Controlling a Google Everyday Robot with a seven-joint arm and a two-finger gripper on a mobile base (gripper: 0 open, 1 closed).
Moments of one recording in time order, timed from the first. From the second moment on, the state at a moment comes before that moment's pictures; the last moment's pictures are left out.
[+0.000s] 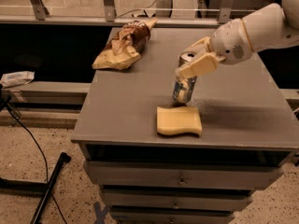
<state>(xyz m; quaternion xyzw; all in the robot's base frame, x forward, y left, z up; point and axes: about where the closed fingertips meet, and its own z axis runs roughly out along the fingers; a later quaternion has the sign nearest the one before) 0.564 -0.095 0.935 -0.57 0.68 0.29 0.37</state>
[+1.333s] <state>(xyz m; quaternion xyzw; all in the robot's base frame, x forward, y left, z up) 0.568 -0.095 0.940 -0.56 0.67 0.31 0.37</state>
